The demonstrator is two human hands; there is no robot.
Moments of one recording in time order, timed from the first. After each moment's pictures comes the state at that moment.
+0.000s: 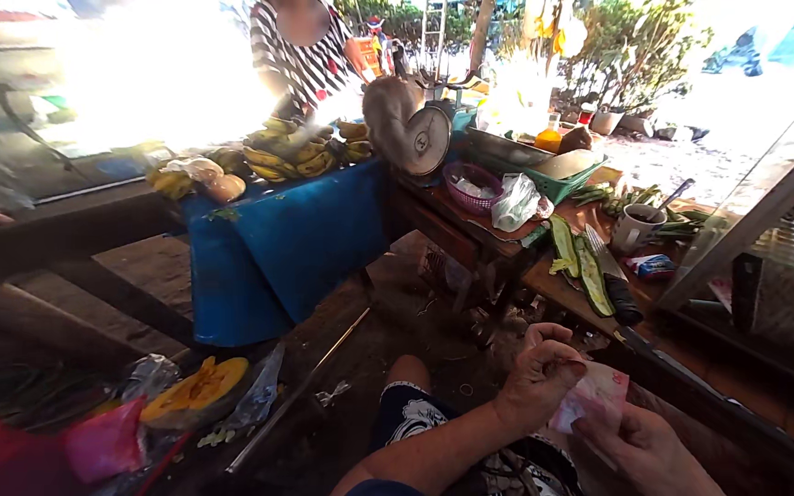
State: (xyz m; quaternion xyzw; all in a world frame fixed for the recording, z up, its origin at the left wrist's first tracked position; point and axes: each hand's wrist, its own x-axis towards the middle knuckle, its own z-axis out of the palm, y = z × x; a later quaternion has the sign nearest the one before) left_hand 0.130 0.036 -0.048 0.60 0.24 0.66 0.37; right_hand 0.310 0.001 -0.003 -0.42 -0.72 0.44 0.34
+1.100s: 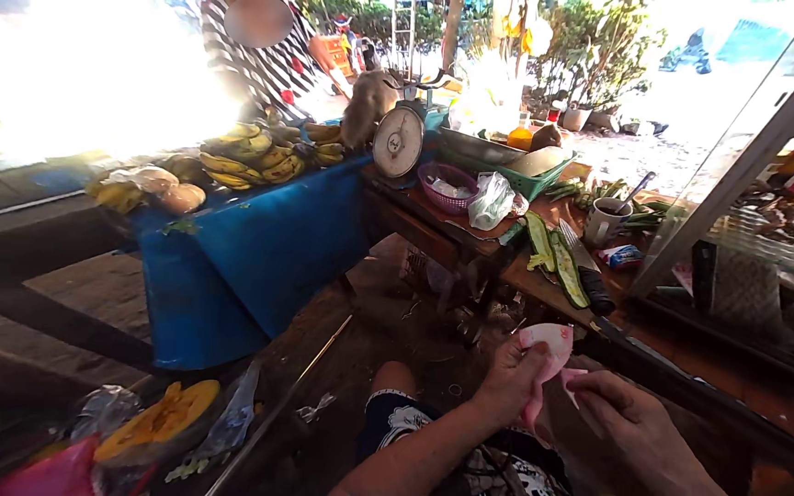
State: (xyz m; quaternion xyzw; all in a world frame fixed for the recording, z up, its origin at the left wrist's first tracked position) left_hand 0.123 0.031 -0.035 0.44 0.27 0.59 0.62; right_hand 0.319 0.015 -0.019 -0.45 -0.73 0.34 0.38
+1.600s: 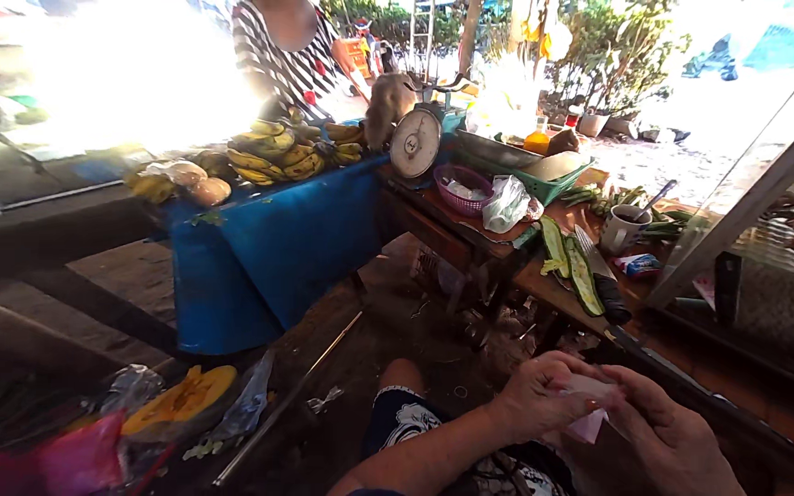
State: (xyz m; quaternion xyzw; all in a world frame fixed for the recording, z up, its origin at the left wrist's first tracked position) left_hand 0.128 0.029 -0.043 0.62 0.20 0.58 0.48; right_hand 0.320 0.007 0.002 -0.41 -0.76 0.28 0.42
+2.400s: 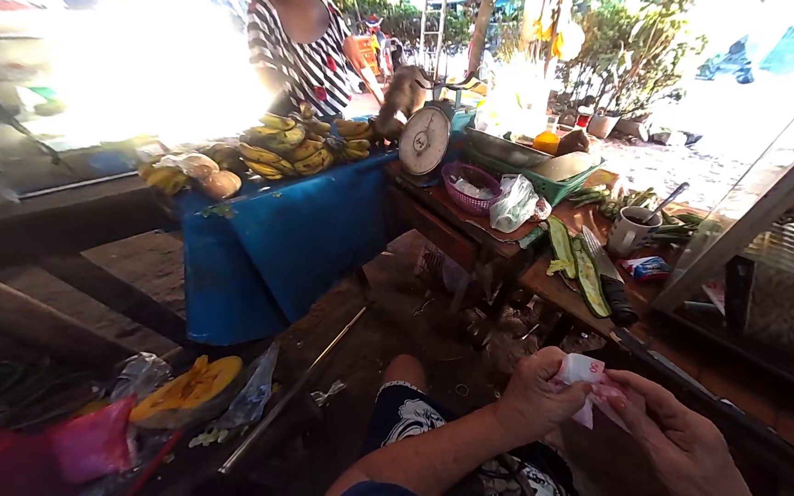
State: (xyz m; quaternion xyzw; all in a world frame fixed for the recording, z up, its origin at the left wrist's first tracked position) left_hand 0.135 0.024 -0.042 0.61 0.31 0.62 0.38; right_hand 0.323 0.006 0.003 -0.39 -0.73 0.34 0.44
